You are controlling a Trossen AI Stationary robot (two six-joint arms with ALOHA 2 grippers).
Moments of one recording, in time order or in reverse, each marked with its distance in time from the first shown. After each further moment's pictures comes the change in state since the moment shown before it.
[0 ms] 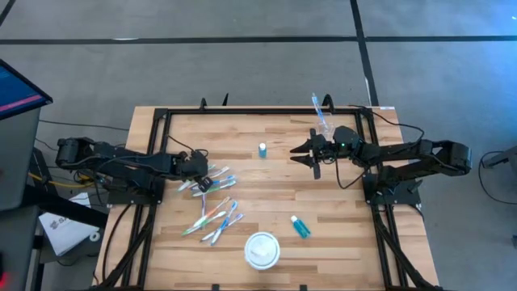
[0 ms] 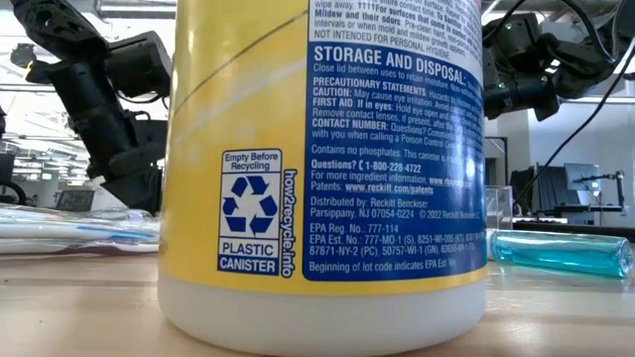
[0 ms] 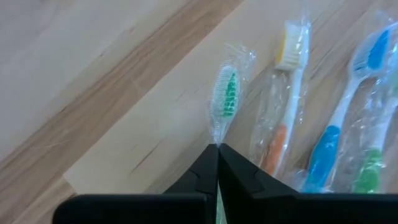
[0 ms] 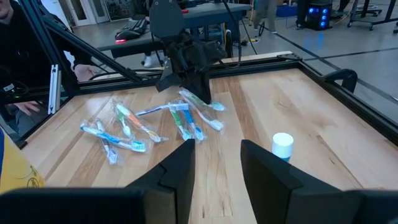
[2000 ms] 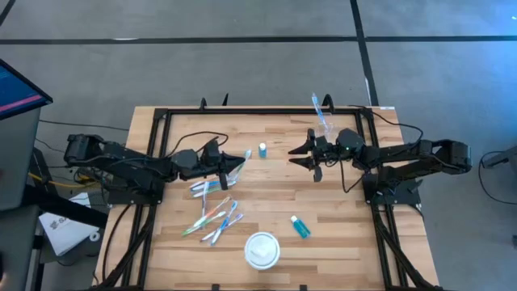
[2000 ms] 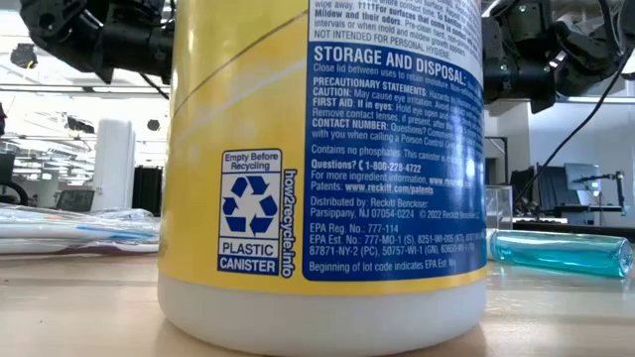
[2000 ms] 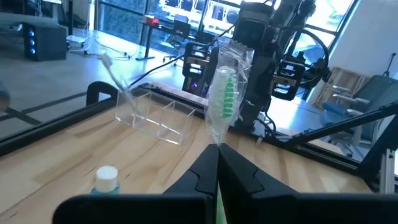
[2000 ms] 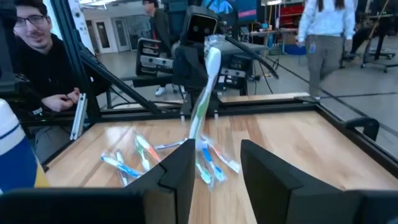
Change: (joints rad) left arm -0.075 0.128 0.027 1.202 0.089 0.335; right arm 0.073 0.000 0.000 0.169 0.011 0.026
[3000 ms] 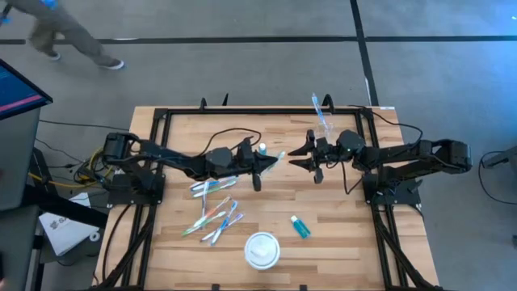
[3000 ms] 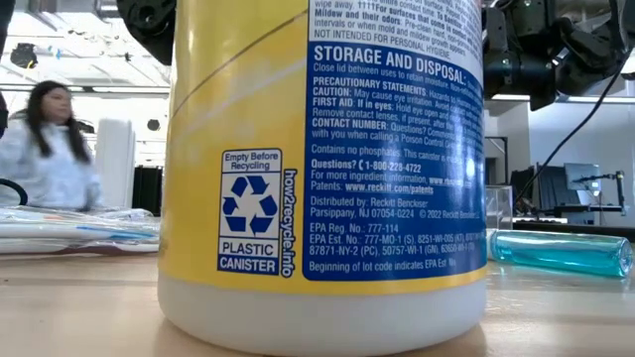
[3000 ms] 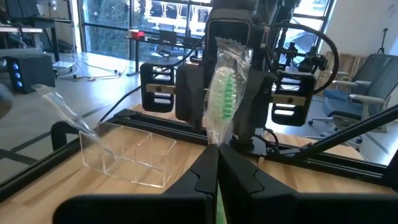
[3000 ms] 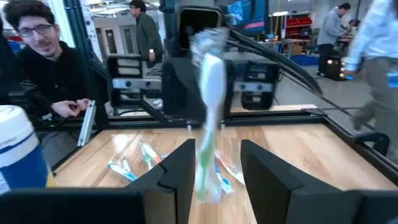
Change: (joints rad) left arm 0.000 0.396 0.411 0.016 0.043 0.152; right arm 0.028 0.000 0.000 0.038 -0.004 0.000
